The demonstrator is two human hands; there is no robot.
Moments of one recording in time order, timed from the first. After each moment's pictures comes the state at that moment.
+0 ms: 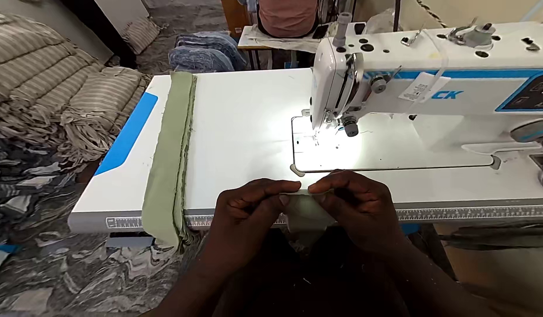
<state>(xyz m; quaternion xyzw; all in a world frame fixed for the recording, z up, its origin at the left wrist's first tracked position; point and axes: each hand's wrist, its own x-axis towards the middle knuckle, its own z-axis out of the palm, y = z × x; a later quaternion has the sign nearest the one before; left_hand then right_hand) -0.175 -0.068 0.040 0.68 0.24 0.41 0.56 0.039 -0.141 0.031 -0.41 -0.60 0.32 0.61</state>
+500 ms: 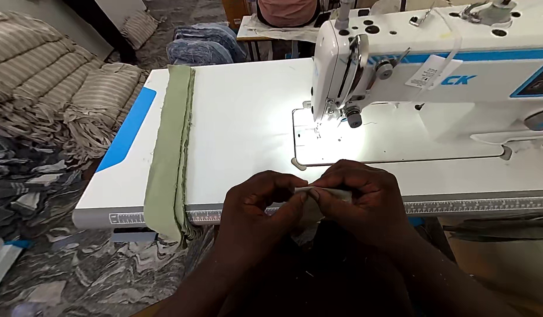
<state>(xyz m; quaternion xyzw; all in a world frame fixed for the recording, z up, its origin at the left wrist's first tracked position) -0.159 -0.077 0.046 0.72 0.27 0.41 0.49 0.040 -0.138 0.035 -0.48 -0.62 0.25 0.57</state>
